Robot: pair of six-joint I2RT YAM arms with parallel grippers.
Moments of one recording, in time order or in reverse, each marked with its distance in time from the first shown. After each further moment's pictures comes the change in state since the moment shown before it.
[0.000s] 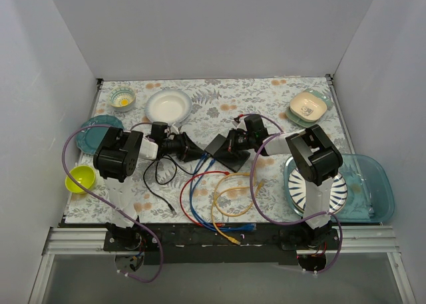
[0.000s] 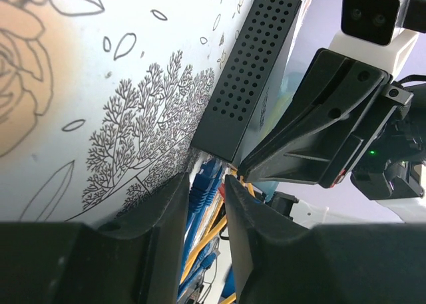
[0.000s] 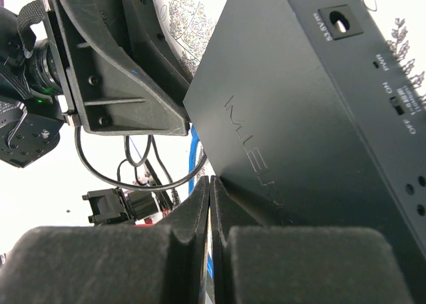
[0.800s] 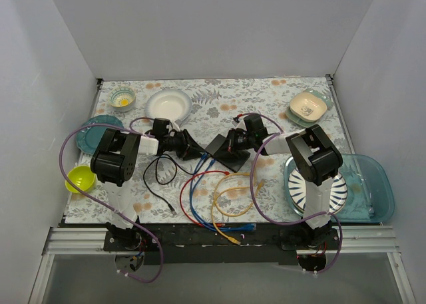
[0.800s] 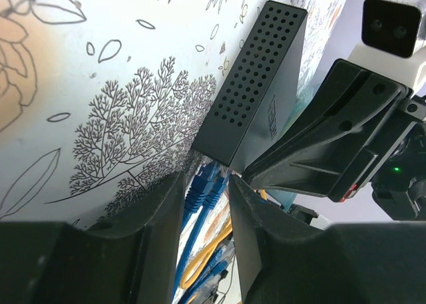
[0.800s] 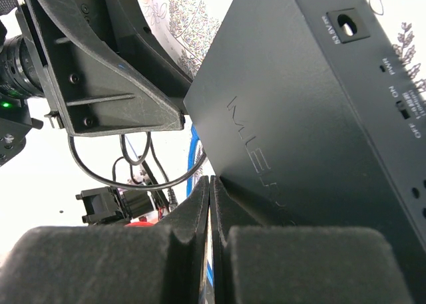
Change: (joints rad) left arm -0.012 -0.060 0.061 -0.212 -0.105 0.099; right arm 0.000 0.000 0.010 -0.021 0.001 -0.030
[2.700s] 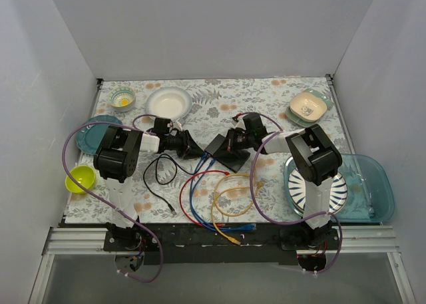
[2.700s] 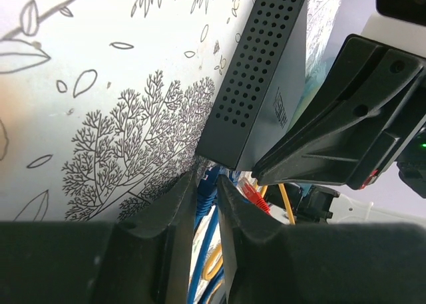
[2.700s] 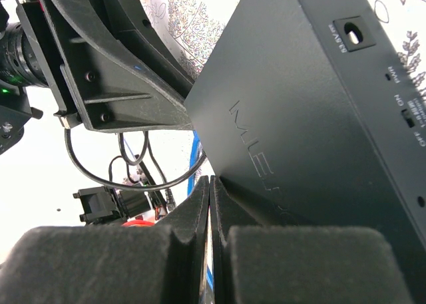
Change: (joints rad) left arm 0.001 0.055 0.045 -0.029 0.073 0.150; right arm 0.001 0.005 0.024 -0.038 0.003 -0.023
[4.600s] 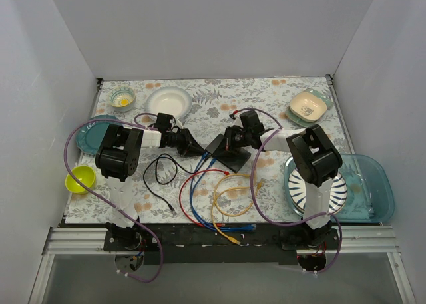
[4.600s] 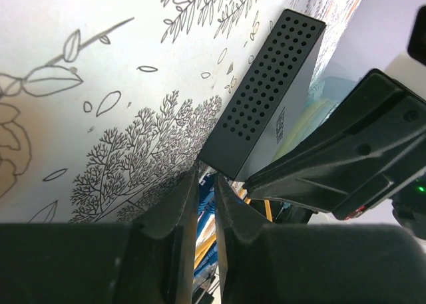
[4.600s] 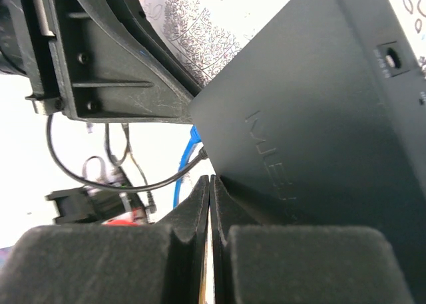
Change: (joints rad) left arm -0.011 0.024 0.105 -0.171 -0.051 -0.070; right arm 0.018 -0.004 0.051 -0.092 0.036 -0.092
